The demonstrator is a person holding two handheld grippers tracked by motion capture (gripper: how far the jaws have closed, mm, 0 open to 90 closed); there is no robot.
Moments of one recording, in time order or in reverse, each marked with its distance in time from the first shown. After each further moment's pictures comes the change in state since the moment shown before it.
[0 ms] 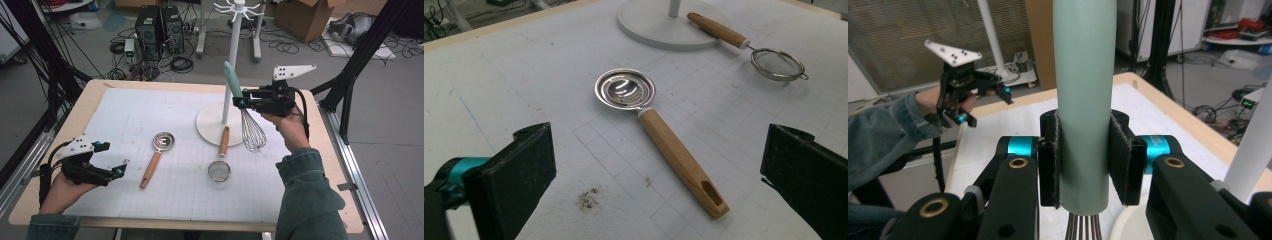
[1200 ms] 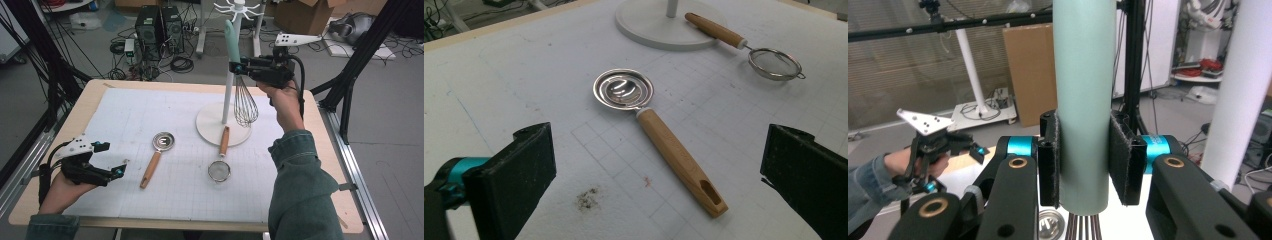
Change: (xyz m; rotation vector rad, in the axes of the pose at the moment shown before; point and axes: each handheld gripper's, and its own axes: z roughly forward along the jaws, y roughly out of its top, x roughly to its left) left arm 0.000 0.000 0.000 -0.002 -0.011 0.003; right arm -0.017 0.059 0.005 -0.132 -0.075 0.000
